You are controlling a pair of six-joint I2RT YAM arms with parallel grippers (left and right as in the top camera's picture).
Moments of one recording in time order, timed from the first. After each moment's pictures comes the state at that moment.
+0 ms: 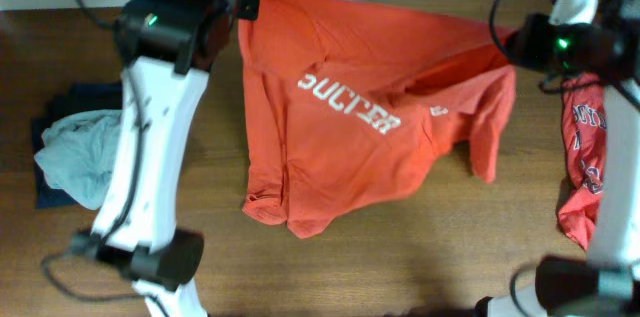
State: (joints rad) left arm -0.31 1.95 2.41 -1.07 -0.30 0.01; right arm -0.17 1.70 2.03 -1.27 -0.34 0.12
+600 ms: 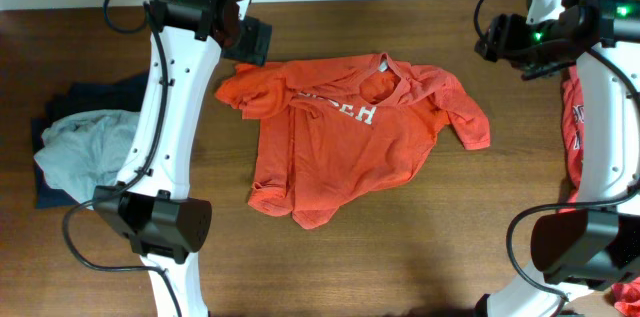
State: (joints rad) left arm -0.26 2.10 2.40 -1.40 -0.23 0.03; right arm -0.17 1.86 2.03 -1.28 -0.32 0.11
